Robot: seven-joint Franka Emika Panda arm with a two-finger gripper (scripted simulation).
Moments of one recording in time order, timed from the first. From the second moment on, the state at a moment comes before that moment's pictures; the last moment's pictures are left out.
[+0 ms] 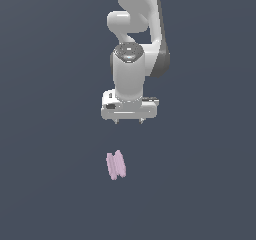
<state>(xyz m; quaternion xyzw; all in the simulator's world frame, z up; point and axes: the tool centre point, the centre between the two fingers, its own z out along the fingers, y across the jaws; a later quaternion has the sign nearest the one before) 0.006 0.004 0.171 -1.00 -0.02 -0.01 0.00</state>
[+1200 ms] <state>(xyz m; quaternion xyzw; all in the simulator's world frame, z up) 0.022 0.007 0.176 -1.00 -0.03 -0.01 0.01</state>
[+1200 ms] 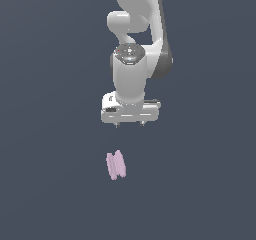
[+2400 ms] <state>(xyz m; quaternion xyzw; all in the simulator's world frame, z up) 0.117 -0.042 0.085 -0.99 -0.13 0.00 0.00</state>
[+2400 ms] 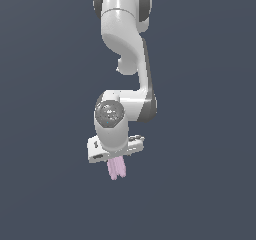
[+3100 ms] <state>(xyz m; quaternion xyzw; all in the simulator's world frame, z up) 0.127 -0.052 0.065 -0.99 -0.14 0.00 0.00</state>
